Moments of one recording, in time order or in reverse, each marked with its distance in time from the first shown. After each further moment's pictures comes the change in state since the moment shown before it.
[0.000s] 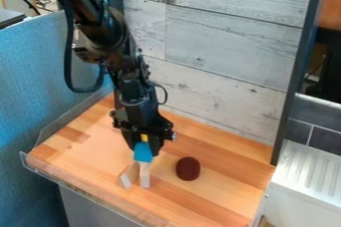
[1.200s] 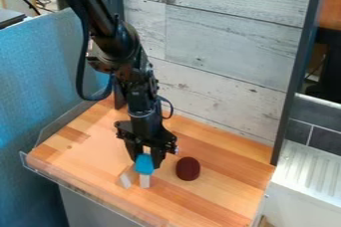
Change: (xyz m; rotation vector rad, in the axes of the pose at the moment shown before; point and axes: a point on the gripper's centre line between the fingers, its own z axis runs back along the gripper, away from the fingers) arm -0.008 -0.005 -0.019 0.033 0.059 -0.027
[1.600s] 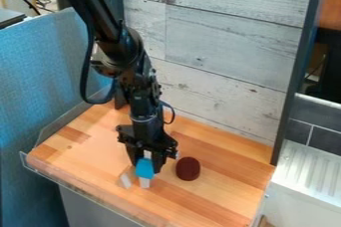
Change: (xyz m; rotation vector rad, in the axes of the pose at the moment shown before) arm -0.002 -0.001 -0.007 0.005 0.018 -0.006
